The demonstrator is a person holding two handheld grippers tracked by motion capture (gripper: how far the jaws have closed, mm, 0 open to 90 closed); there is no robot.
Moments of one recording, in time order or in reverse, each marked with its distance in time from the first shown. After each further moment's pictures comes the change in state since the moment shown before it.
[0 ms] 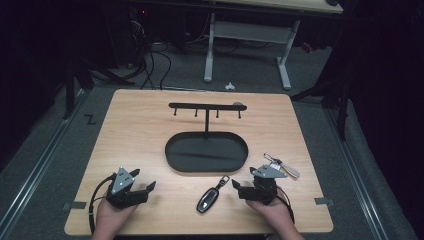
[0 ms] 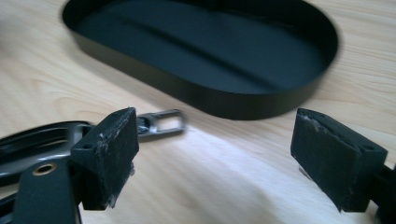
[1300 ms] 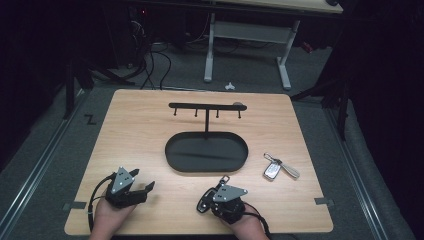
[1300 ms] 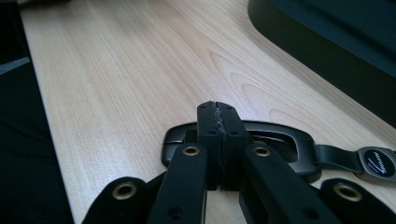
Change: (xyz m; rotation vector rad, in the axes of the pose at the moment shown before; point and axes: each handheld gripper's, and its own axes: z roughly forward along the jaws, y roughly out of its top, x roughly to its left) left arm 0.002 0.001 -0.002 0.021 -0.006 0.023; right arm 0.098 0.000 0.020 0.087 0.269 -0.247
